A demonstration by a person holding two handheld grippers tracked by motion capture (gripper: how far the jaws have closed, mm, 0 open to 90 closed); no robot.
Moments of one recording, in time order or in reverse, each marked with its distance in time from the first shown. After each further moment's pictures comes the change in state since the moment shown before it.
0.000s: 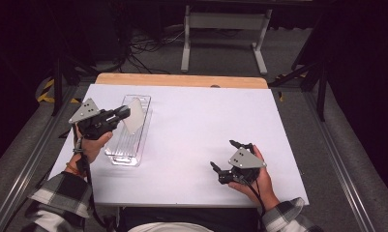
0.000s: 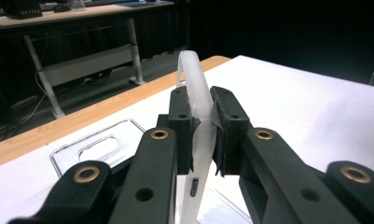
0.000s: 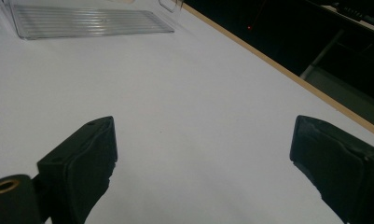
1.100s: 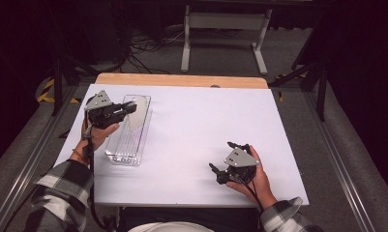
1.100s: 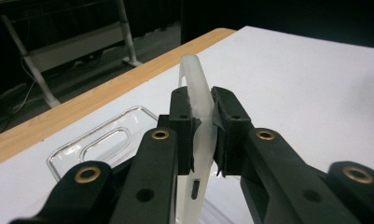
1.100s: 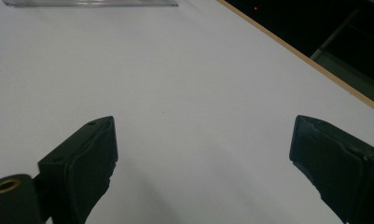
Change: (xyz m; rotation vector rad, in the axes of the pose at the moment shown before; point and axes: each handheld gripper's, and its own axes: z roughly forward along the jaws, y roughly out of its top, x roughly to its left) left arm 0.036 -0.005 0.041 0.110 -0.042 0.041; right arm 0.003 -0.008 0.014 0.075 0.012 -0.014
